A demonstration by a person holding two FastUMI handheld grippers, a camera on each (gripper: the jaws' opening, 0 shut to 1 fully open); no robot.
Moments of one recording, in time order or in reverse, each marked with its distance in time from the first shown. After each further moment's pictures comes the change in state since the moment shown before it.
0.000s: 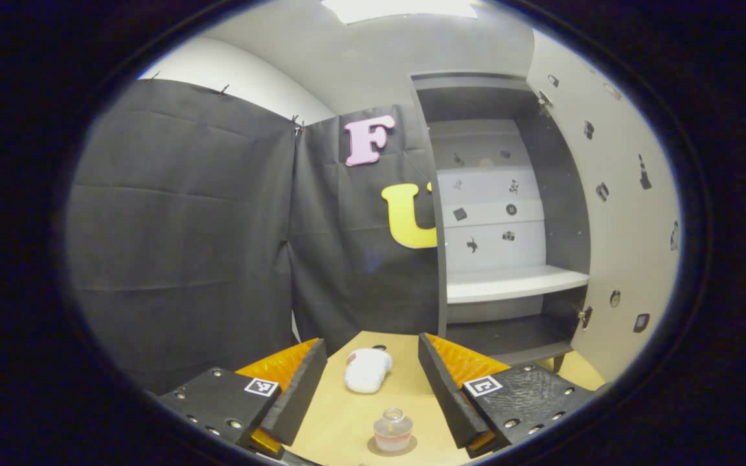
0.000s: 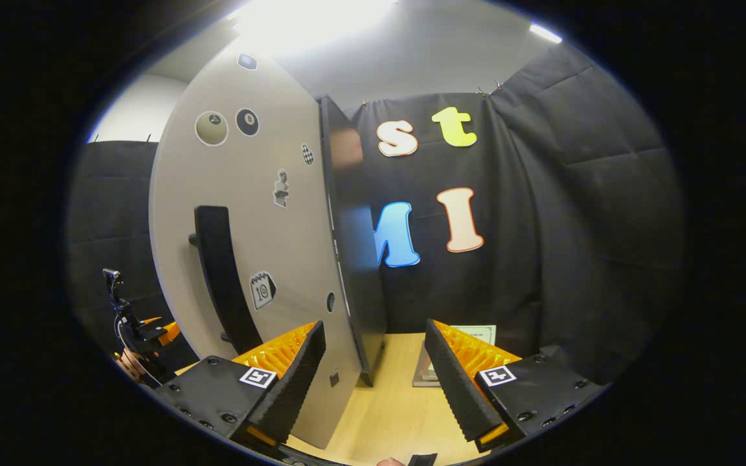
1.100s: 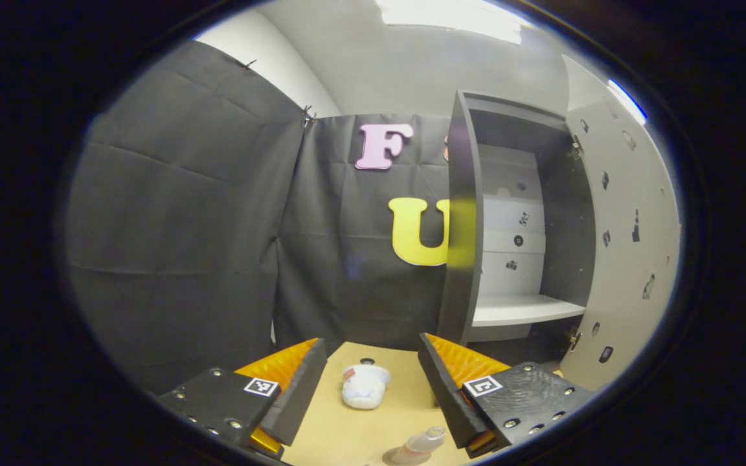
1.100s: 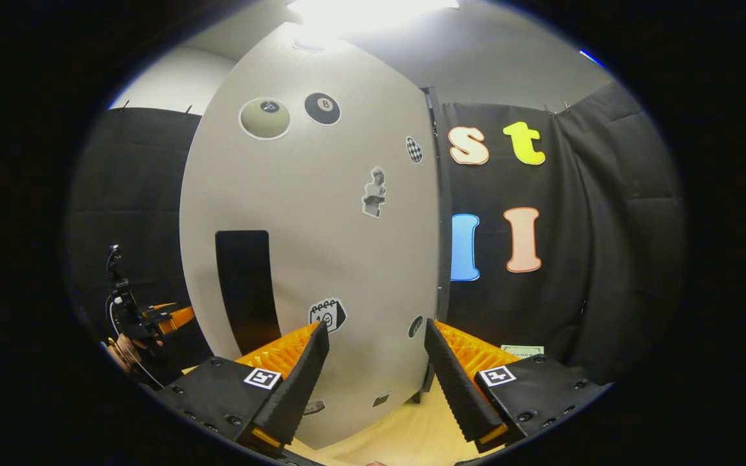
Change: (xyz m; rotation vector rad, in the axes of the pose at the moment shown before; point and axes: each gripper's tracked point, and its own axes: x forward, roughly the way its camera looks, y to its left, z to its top) left arm 0.066 0.104 0.005 -0.129 -0.030 -0.116; right arm 0.062 0.159 0.002 -0.148 0.011 0.087
